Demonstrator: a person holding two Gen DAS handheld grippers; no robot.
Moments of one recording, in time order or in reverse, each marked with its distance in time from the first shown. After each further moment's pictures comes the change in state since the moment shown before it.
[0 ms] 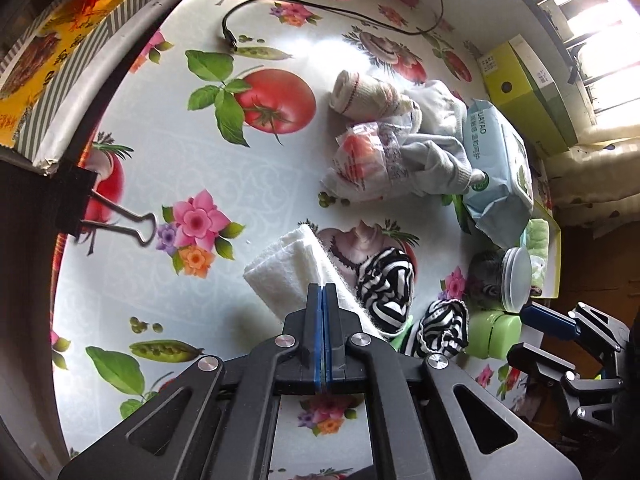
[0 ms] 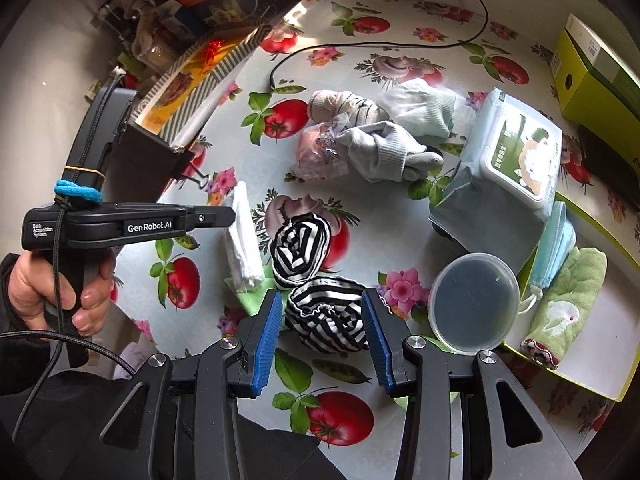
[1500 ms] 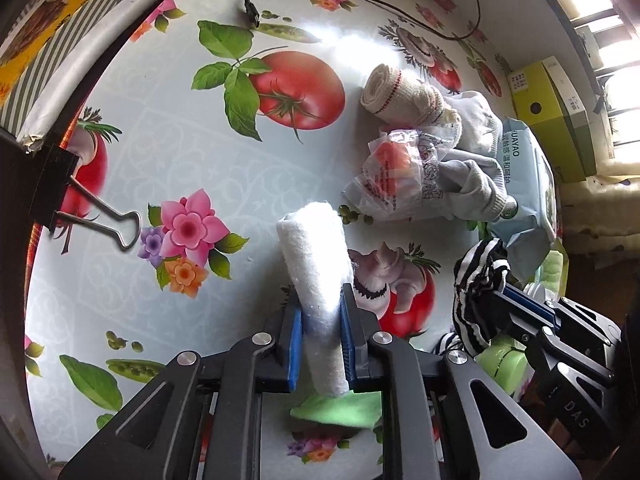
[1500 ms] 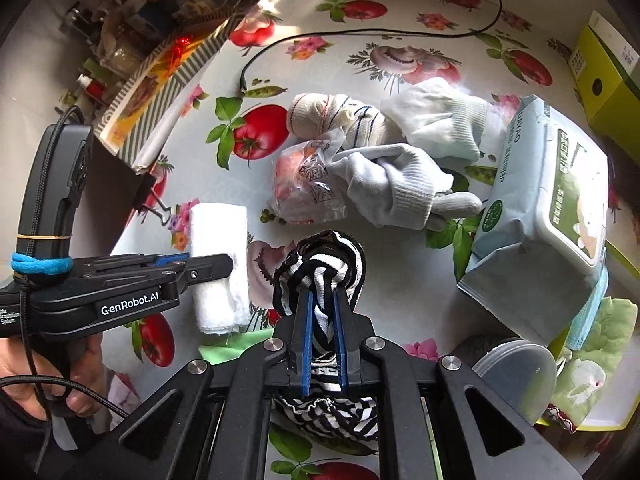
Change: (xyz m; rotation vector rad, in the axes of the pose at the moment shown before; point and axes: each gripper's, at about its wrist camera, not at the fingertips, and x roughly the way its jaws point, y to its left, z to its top) left arm 0.029 0.011 0.013 -0.108 0.017 -0.014; right arm 0.048 -0.007 0.046 0.053 0.002 -0.048
